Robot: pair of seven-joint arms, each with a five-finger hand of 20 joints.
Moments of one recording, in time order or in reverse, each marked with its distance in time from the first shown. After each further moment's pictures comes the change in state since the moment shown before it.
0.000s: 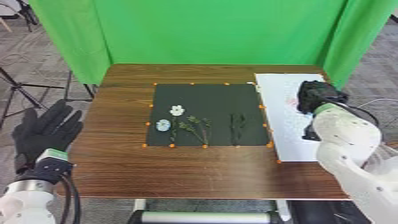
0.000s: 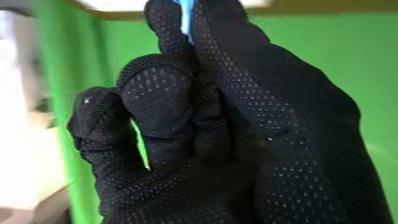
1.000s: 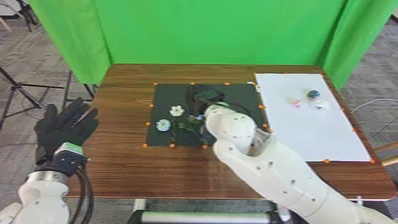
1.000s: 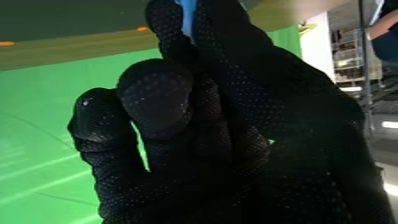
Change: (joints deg) left arm -6.7 0.4 5.3 3.2 1.0 -0.1 -3.1; right arm 21.2 -26.4 -30.3 19.9 -3.6 5.3 -10.3
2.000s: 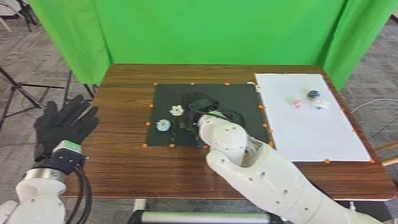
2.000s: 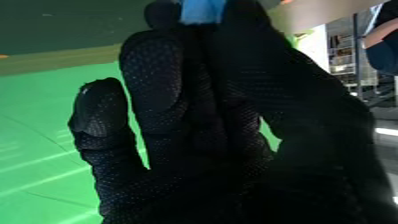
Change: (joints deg) left arm -0.4 0.0 -1.5 0.4 0.0 -2.0 -2.4; right arm -2.2 -1.2 -1.8 0.1 -3.5 0.8 1.1
